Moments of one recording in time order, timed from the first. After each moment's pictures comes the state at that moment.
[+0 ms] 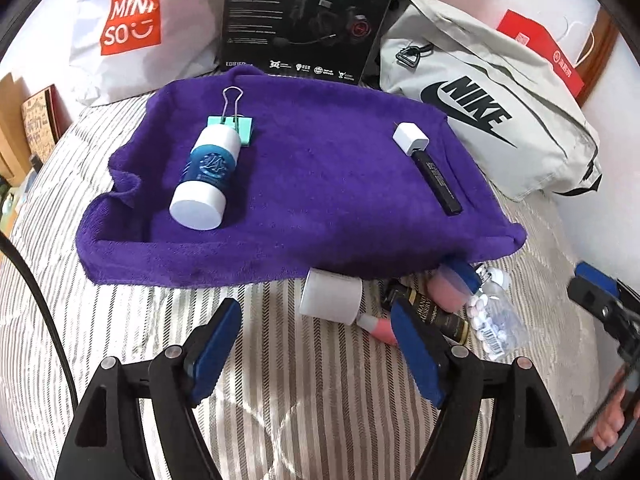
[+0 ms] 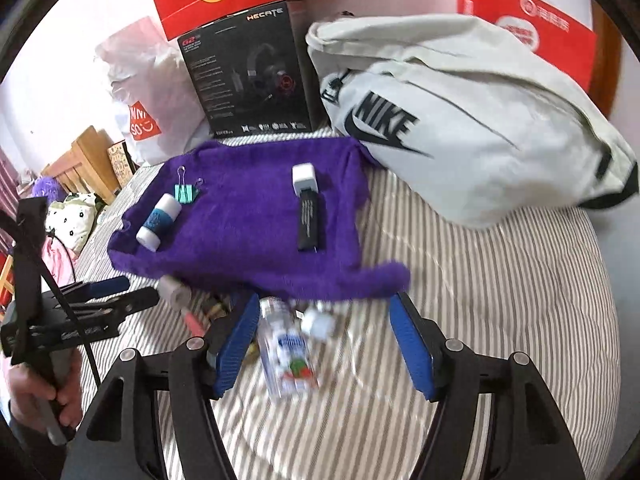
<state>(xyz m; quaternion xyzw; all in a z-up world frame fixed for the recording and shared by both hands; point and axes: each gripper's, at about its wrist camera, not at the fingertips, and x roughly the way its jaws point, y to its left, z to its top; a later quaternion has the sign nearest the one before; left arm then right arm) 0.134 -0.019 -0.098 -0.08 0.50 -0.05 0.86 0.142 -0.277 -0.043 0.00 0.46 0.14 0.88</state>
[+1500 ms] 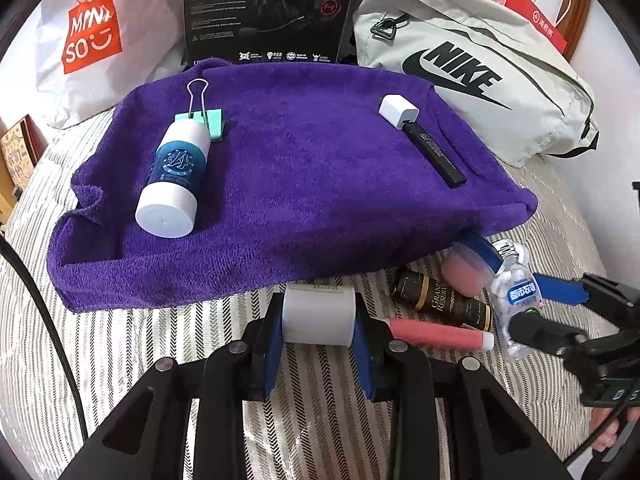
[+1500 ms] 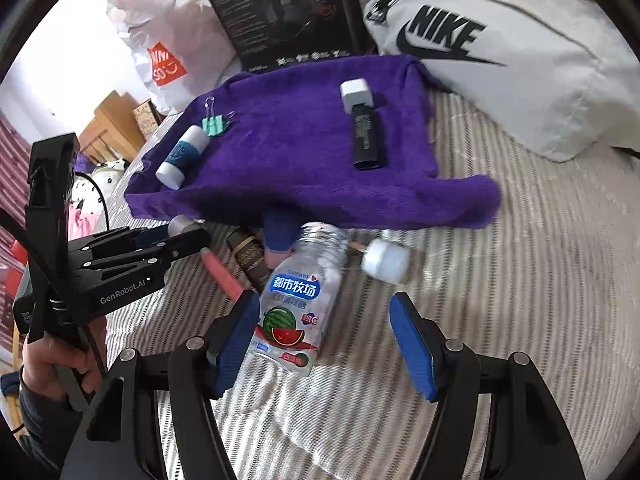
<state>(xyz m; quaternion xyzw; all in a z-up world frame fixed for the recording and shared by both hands) 0.144 -0.027 -0.114 -0.03 0.51 -0.09 0.85 0.141 -0.245 -0.103 0.02 0.53 0.21 0.82</state>
